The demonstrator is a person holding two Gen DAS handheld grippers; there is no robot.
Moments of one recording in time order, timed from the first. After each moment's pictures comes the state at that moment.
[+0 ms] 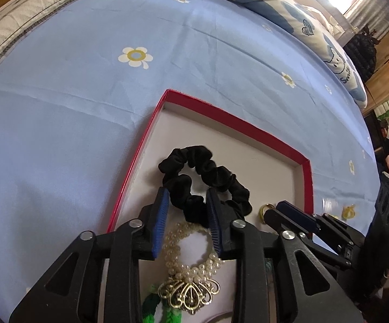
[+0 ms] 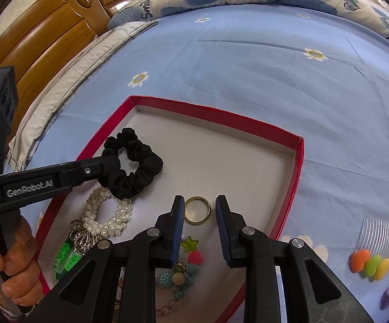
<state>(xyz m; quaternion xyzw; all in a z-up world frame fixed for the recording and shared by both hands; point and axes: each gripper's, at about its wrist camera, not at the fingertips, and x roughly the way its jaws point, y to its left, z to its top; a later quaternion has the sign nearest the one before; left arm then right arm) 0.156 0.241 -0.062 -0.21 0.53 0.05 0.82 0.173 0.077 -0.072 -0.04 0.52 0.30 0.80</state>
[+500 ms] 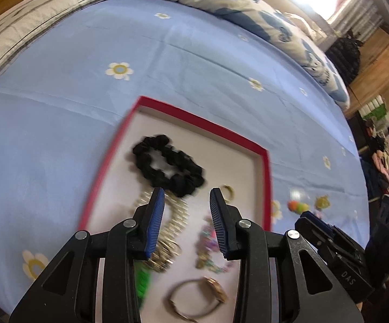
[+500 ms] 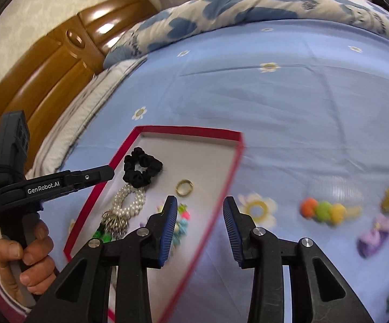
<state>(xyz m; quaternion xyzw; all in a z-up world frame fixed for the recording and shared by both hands) 0.125 0.209 -0.018 -0.22 0.50 0.01 0.84 0.132 -0.008 -0.022 0.06 0.48 0.27 0.83</state>
